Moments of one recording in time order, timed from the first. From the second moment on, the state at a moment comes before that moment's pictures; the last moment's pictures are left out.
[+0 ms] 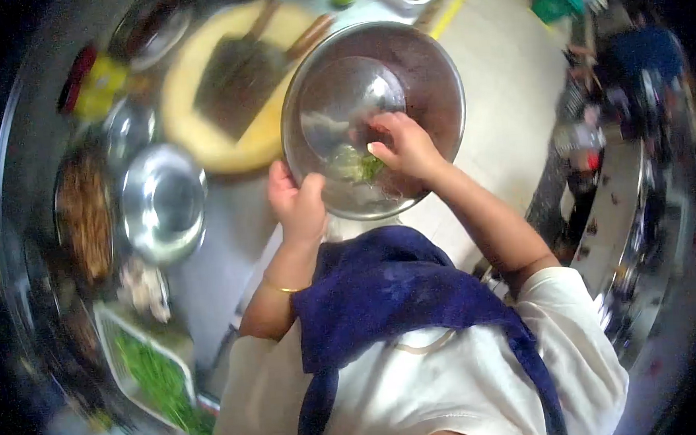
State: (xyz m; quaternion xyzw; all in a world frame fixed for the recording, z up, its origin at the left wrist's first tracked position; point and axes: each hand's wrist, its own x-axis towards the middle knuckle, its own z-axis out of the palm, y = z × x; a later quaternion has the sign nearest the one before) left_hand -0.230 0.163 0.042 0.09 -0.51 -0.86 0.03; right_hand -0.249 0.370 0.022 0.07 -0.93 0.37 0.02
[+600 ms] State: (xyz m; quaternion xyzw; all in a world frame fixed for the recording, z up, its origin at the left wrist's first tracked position) left_hand -0.176 0.717 0.051 -0.18 -0.56 -0.74 -0.33; right_hand 0.005 0.865 0.059 -0.21 -0.96 0.04 0.16
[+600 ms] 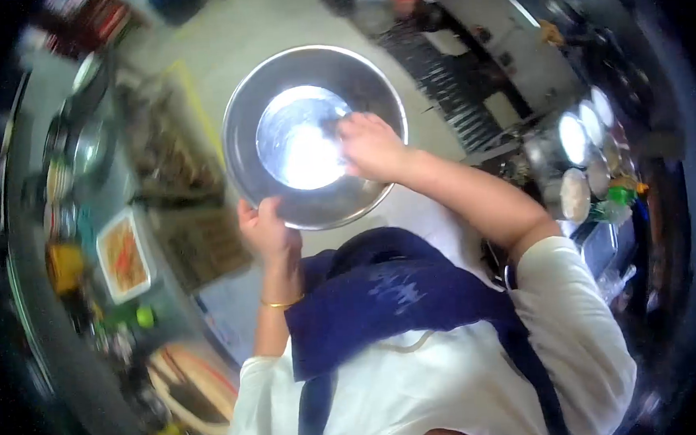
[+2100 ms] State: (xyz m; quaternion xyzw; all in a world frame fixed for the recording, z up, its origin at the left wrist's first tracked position) left_hand 0.667 1.977 0.154 -0.68 -0.27 -0.61 -0.31; right_hand 0.906 1.872 -0.060 -0.55 0.05 0.11 0.83
